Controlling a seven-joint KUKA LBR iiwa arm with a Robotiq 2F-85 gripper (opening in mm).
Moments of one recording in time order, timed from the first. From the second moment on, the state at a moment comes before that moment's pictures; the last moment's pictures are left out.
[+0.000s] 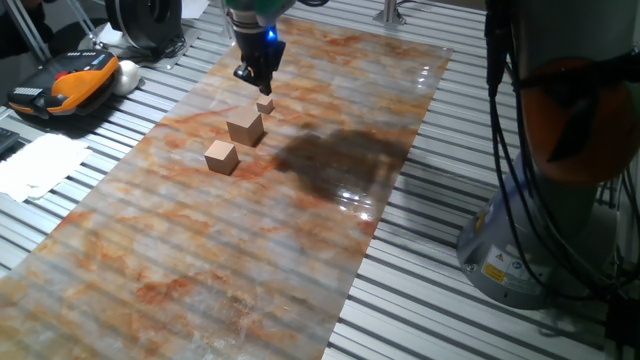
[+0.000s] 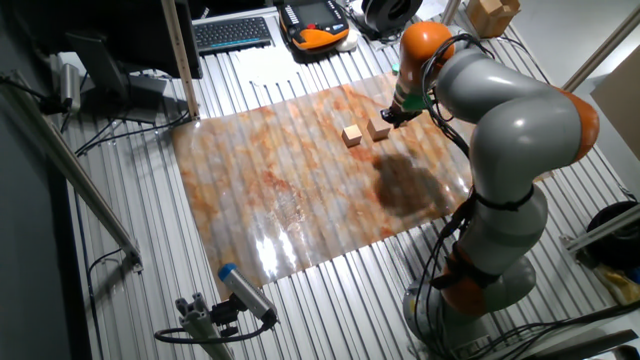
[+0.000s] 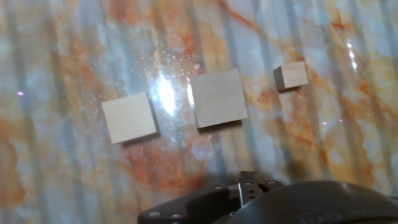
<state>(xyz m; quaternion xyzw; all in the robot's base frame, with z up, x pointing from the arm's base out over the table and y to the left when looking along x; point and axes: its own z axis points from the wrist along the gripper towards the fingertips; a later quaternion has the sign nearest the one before) 0.551 -0.060 0.176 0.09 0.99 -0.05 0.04</state>
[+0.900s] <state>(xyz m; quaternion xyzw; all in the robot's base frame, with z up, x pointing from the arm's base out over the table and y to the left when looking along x) 0.629 -0.146 0.130 0.03 1.00 -0.05 0.02</state>
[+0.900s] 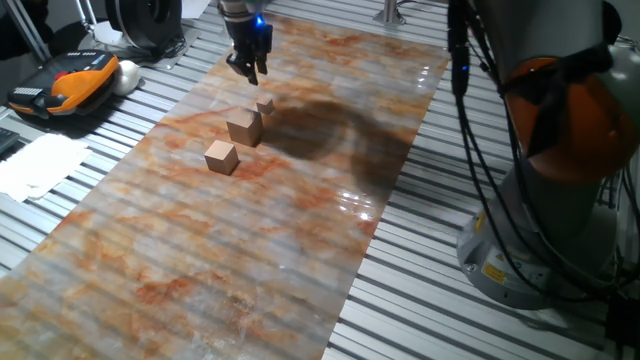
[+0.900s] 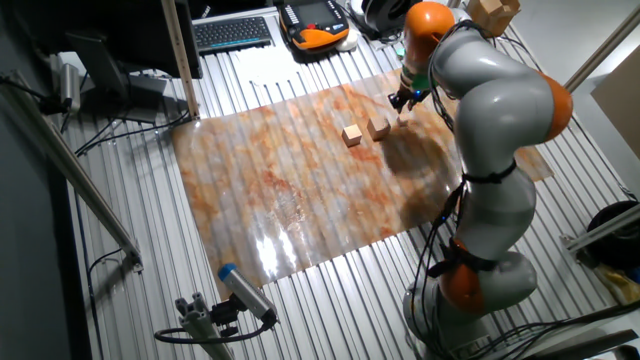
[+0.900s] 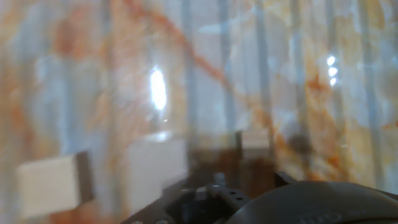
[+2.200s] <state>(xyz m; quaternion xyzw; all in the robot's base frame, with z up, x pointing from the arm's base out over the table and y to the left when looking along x) 0.657 -0.182 0.095 0.04 1.00 -0.04 0.01</state>
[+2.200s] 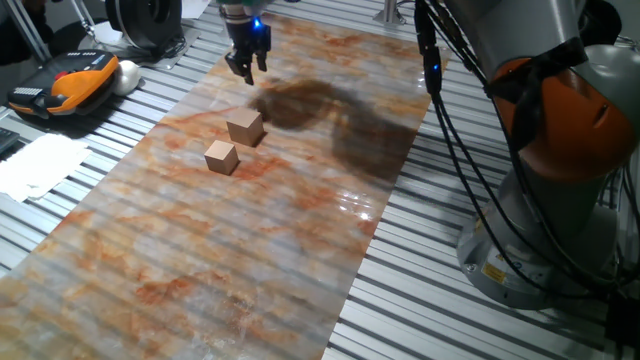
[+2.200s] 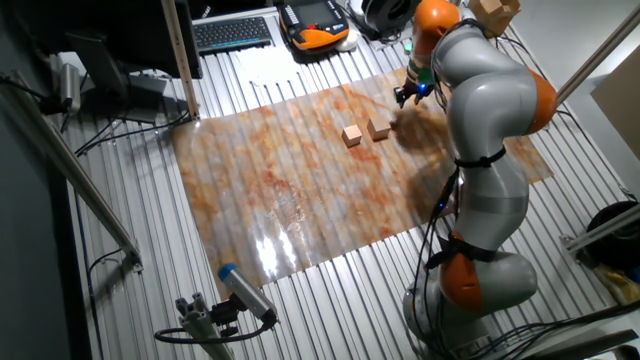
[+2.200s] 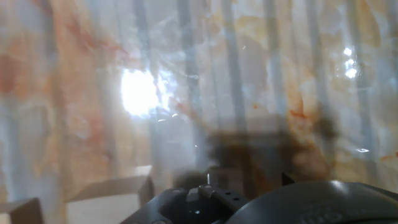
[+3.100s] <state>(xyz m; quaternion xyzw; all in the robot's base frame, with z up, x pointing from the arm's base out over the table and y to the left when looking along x) 0.655 -0.168 0.053 0.03 1.00 -0.04 0.02</state>
